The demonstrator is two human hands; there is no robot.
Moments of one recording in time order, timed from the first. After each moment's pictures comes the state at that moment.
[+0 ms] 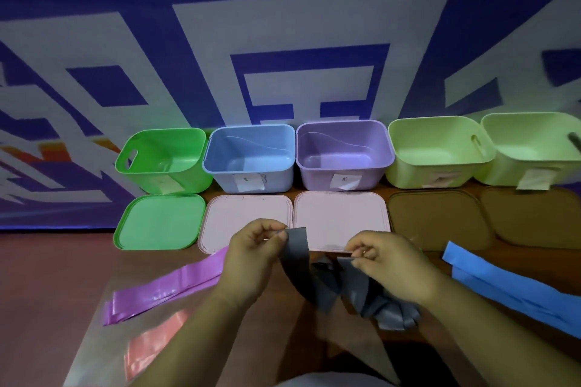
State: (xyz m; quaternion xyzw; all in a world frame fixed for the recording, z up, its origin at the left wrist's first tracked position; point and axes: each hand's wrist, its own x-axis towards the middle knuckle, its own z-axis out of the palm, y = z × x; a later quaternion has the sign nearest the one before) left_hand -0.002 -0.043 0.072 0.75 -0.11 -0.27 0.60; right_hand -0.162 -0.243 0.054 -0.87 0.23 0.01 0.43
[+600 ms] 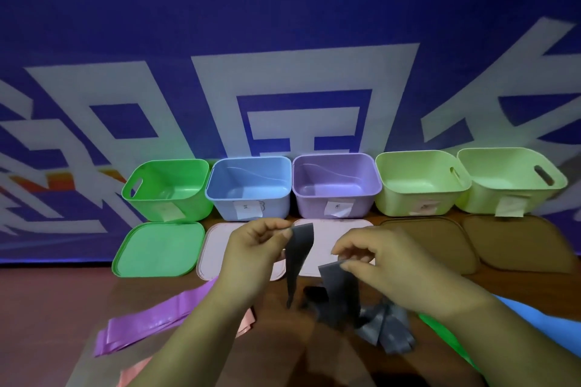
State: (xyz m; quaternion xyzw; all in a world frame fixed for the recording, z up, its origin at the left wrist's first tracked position) left_hand -0.012 -0.050 0.136 0.72 -0.16 -0.24 0.63; right_hand -0.166 -0.215 0.161 -0.92 0.11 -0.09 0.37
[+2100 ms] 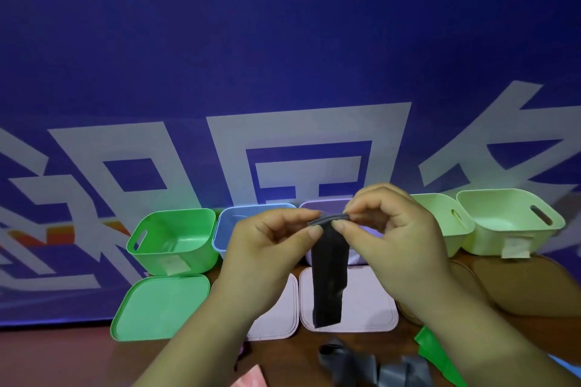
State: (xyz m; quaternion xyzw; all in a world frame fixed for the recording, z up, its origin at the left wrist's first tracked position) left_hand 0.004 -0.049 0.253 0.64 -0.34 -0.19 0.66; right_hand -0.114 -0.182 0.258 -0.80 0.15 -0.42 0.40
